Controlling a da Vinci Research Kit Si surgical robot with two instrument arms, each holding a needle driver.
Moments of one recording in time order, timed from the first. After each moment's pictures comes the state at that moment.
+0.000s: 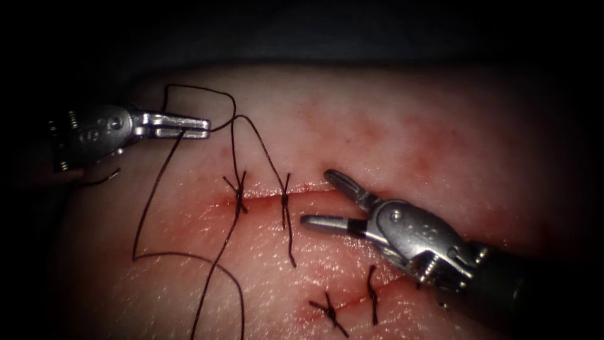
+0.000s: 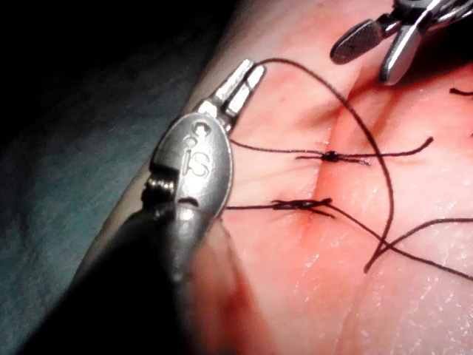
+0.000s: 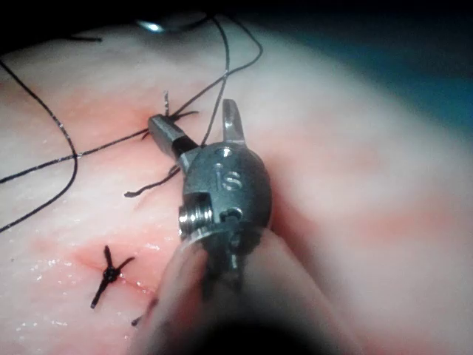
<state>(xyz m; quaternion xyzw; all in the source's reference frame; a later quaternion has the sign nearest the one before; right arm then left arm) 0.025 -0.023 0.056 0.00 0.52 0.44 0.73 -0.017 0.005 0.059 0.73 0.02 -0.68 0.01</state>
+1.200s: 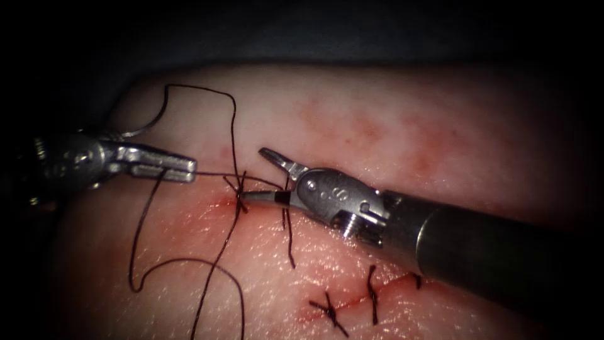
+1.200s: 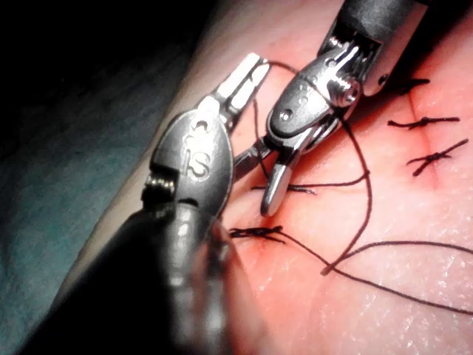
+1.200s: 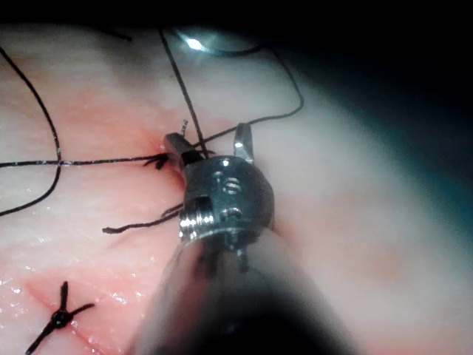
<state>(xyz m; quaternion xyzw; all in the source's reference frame) 0.033 -0.020 0.062 -0.05 0.51 0.34 0.79 -0.018 0.002 0.051 0.75 0.03 -0.66 0.04</state>
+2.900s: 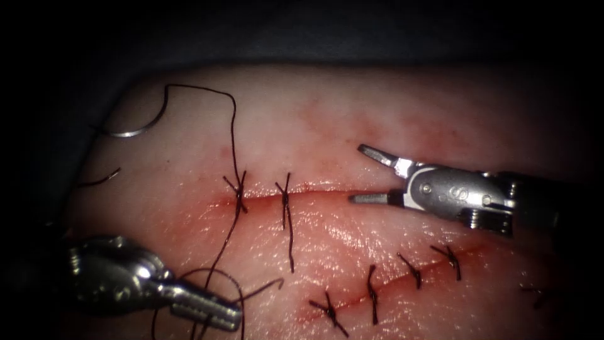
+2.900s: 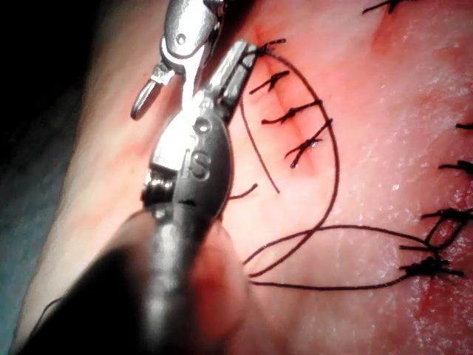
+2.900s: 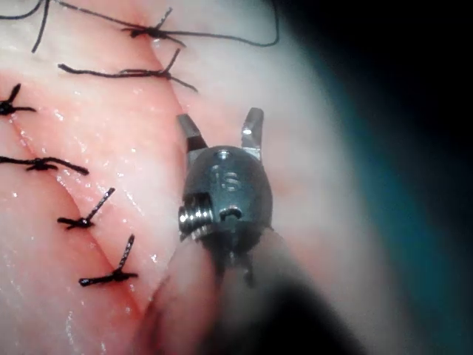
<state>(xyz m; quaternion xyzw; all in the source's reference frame) 0.018 -0.019 0.058 -0.14 0.55 0.17 0.81 -0.025 -0.009 0.047 0.76 0.03 -0.64 0.14</state>
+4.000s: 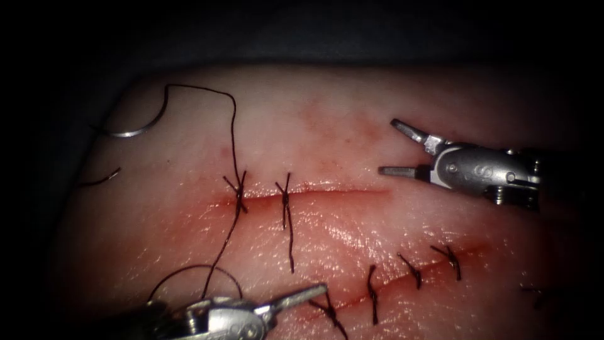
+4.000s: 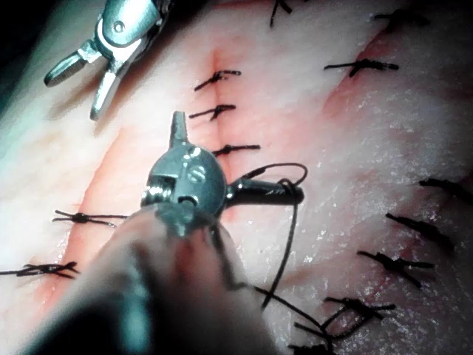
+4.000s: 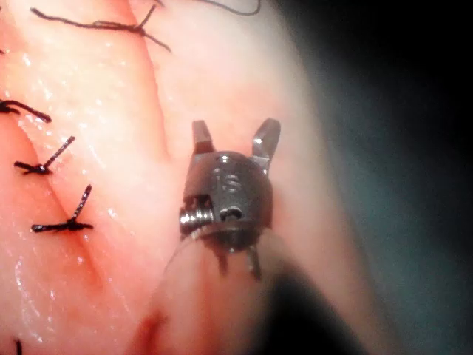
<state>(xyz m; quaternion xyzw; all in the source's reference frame) 0.016 -0.018 0.061 -0.18 0.51 0.18 0.82 -0.028 -0.013 0.055 0.57 0.20 -0.80 0.01</state>
